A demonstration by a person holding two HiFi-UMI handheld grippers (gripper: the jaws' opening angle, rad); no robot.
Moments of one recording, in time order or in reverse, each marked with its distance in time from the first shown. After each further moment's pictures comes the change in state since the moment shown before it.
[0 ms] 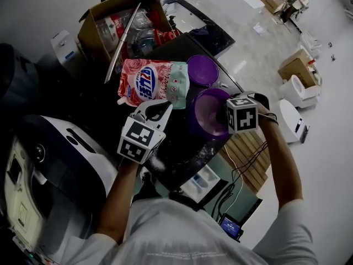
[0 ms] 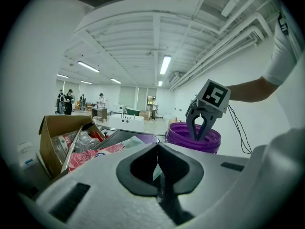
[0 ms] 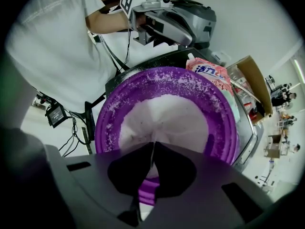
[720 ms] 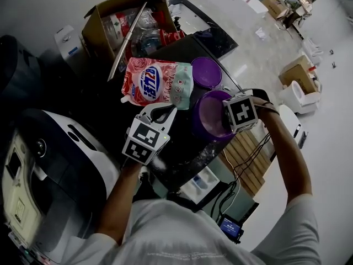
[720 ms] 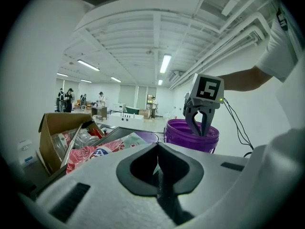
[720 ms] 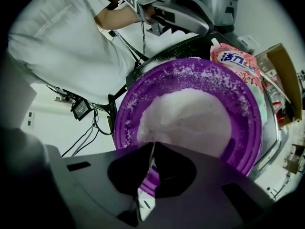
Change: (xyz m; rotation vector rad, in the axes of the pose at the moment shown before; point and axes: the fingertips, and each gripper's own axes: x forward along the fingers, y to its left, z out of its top) left arm -0.001 -0.006 -0.012 -0.009 0.019 -0.007; right arm -0.005 0.024 -0.004 -0.082 0.142 0.278
